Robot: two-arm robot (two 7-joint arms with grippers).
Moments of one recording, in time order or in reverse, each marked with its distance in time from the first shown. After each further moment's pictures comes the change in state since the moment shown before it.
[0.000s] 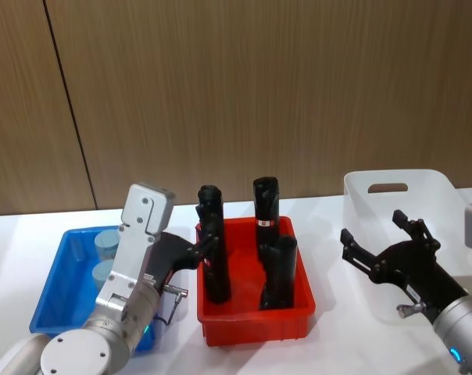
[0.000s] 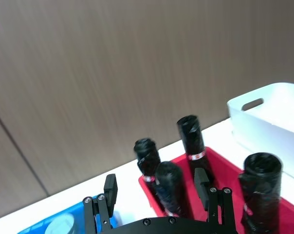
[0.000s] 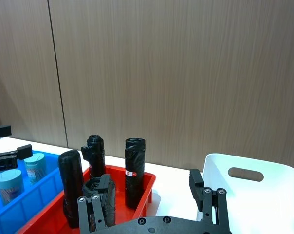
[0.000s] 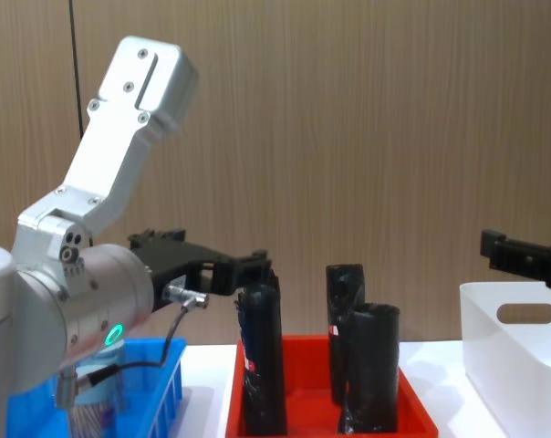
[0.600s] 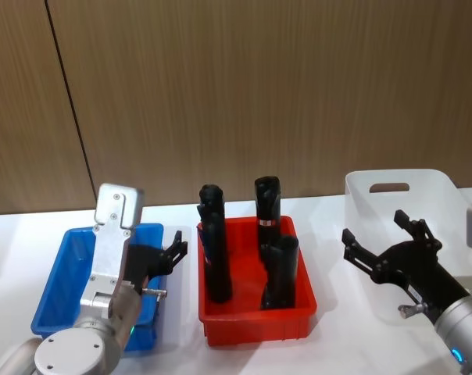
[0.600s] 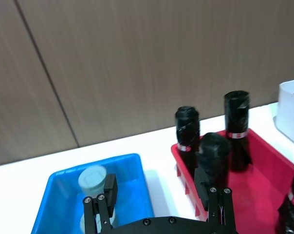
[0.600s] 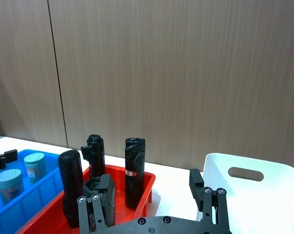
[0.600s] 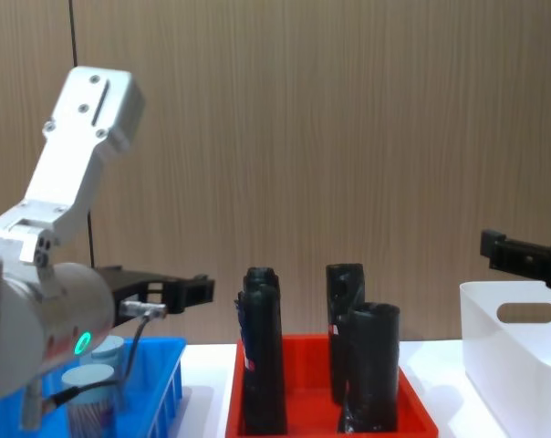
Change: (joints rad) left arm 0.022 -0.013 -0.038 -0.018 -0.110 0.124 0.182; right arm 0.000 0.000 0.000 0.000 0.000 0.000 0.000
